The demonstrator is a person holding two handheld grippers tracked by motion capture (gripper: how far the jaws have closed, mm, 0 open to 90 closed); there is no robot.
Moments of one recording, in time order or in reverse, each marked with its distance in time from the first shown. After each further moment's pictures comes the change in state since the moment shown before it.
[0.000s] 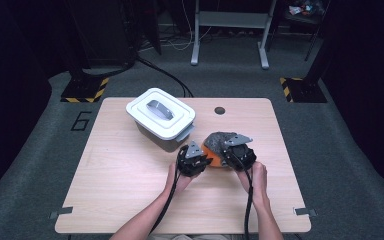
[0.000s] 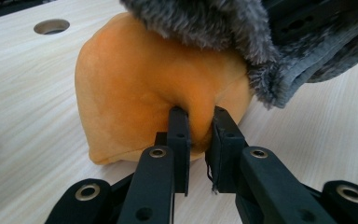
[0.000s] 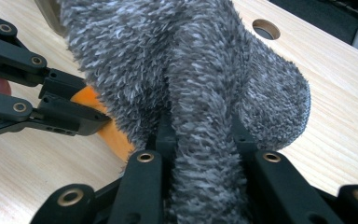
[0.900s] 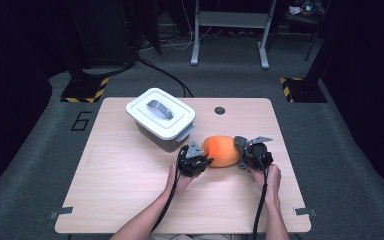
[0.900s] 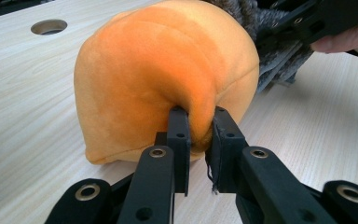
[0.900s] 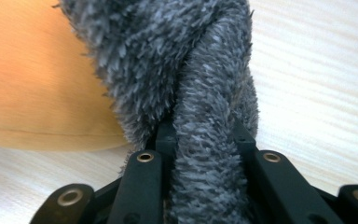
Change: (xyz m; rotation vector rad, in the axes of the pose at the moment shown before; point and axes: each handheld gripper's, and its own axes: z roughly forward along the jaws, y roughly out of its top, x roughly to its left) left arm -0.002 0.001 0.002 -0.003 0.002 0.008; right arm -0.065 -0.051 0.036 0.134 -0.046 0.220
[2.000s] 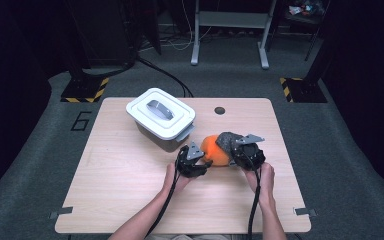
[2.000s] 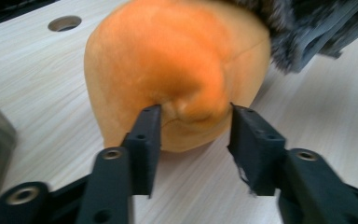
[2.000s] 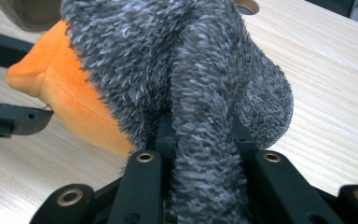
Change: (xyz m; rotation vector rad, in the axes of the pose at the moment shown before) left arm 0.001 -0.004 0.000 0.050 0.099 0.061; right arm 0.043 0.021 -0.038 -0.106 0.035 -0.124
